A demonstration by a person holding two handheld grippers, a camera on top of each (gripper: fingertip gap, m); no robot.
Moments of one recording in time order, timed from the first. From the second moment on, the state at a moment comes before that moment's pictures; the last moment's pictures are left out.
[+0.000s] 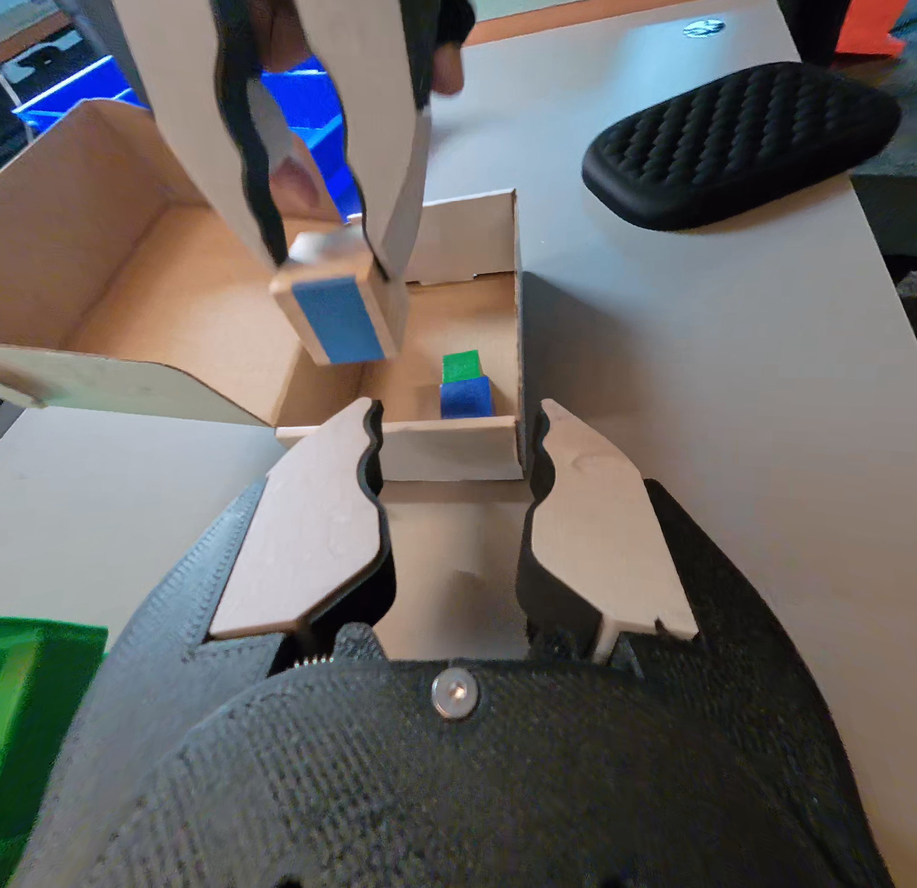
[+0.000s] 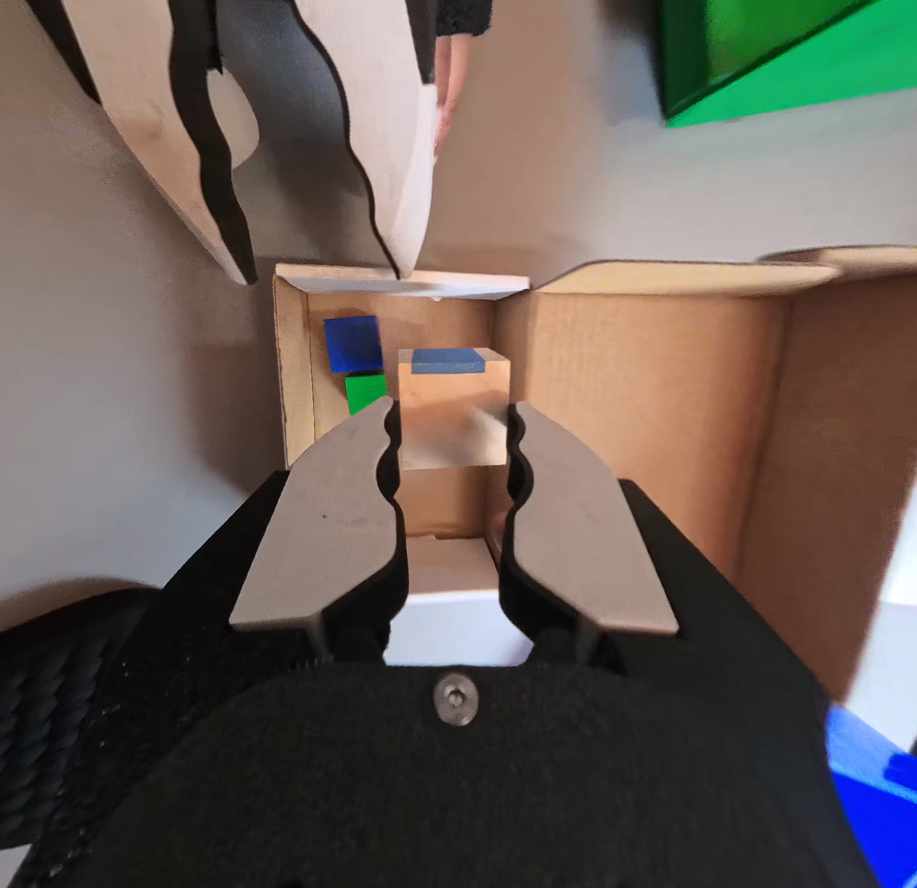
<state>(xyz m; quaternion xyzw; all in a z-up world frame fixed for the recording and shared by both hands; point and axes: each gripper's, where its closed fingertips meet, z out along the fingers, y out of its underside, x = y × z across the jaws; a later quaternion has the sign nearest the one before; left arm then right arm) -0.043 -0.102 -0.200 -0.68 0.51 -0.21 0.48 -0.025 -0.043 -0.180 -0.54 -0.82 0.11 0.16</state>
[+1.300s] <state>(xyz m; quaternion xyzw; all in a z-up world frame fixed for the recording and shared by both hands) -0.050 -0.086 -0.216 -0.69 0.53 -0.09 0.48 0.135 0.213 -0.200 -0.78 -0.59 -0.01 0.21</state>
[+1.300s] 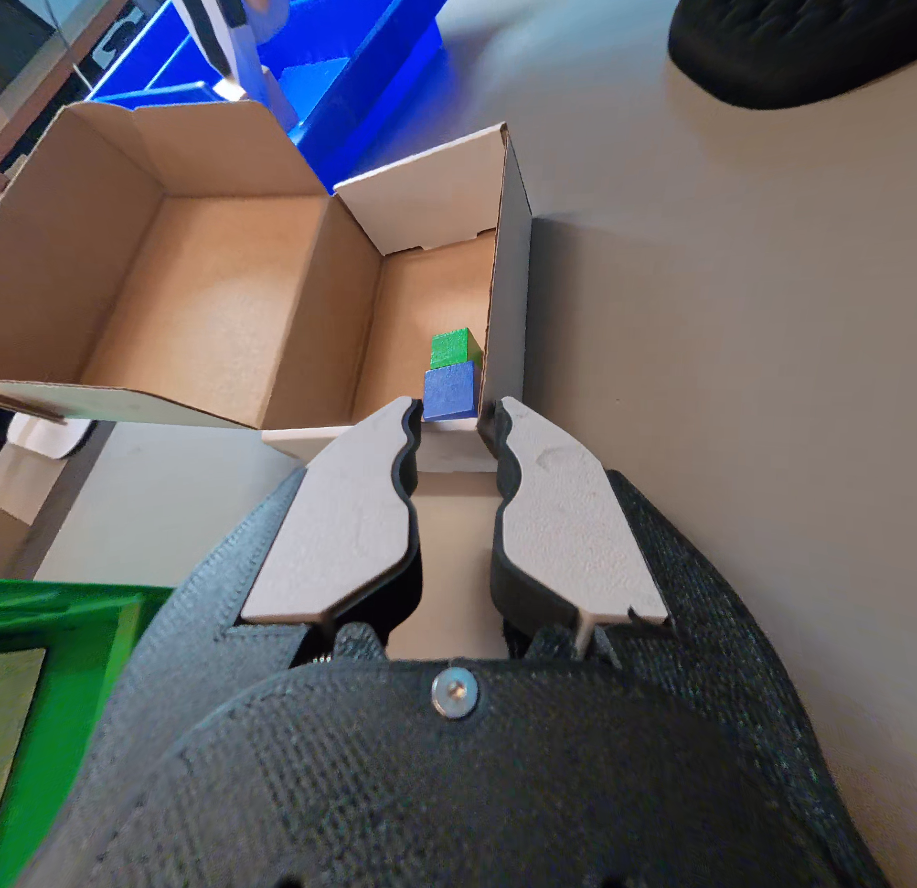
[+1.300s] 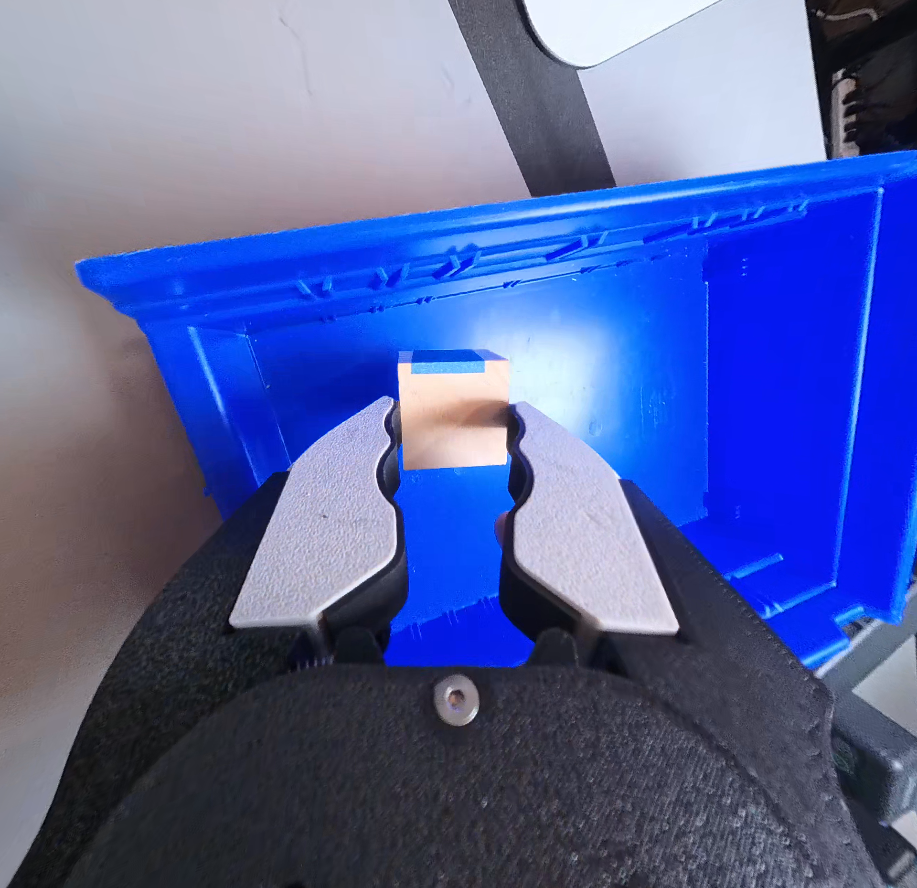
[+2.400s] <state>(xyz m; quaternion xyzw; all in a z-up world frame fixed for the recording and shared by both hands) -0.065 -0.077 -0.191 -0.72 0.42 -0.19 0.52 0.131 0.227 -0.229 -0.75 -0.64 -0.02 0.18</state>
